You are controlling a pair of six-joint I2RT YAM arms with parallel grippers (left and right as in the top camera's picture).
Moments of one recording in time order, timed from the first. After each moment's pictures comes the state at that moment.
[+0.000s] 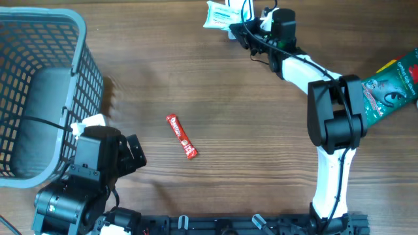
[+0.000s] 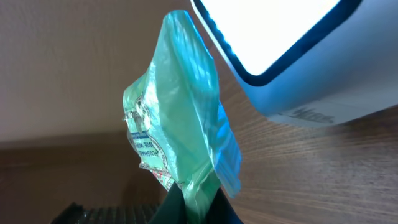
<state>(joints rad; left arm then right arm) -0.27 0.77 1.05 -1.31 -0.28 -0.54 0.20 2.29 1.53 0.35 -0.60 1.17</state>
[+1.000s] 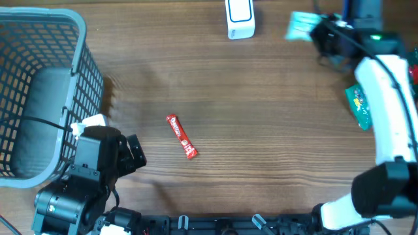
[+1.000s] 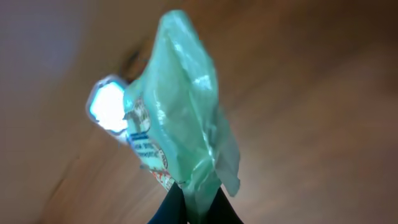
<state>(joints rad) -0.27 0.77 1.05 -1.31 -0.28 -0.54 -0.05 1.70 1.62 -0.87 -0.07 0.88</state>
